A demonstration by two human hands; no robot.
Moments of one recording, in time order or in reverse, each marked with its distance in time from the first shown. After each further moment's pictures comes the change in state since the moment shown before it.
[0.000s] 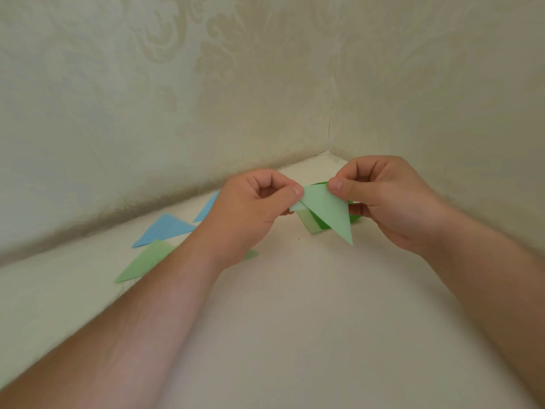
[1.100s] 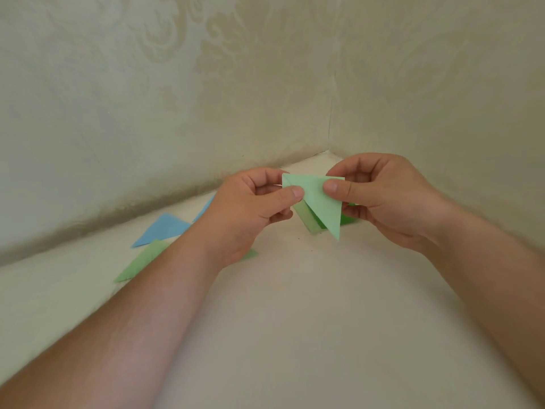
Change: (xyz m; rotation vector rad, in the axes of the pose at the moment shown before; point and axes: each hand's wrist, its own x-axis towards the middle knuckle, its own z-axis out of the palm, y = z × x) left_hand 0.003 -0.002 -0.004 -0.250 -0.093 -0.112; right_hand -0.001 -0.003 0.001 0.065 0.007 0.055
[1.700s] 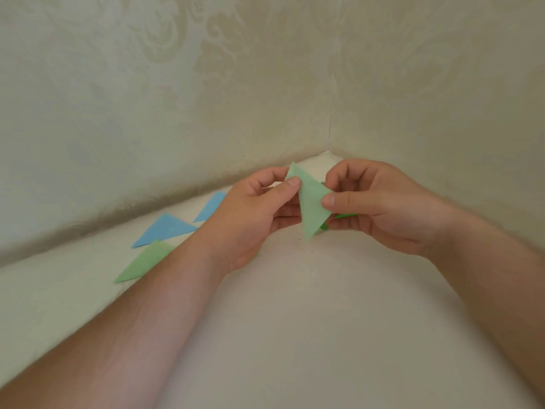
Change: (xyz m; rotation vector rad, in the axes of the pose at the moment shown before) left_hand 0.001 -0.006 0.004 -0.102 -0.069 -0.048; right_hand -0.004 0.001 0.000 0.084 -0.269 0.038
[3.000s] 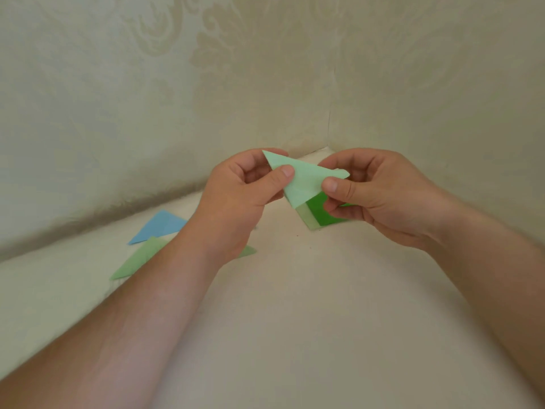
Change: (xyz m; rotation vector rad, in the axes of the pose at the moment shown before) left_hand -0.001 0.006 -0.002 0.003 0.153 0.236; right_hand 0.000 -0.004 0.003 -0.037 0.175 -0.031
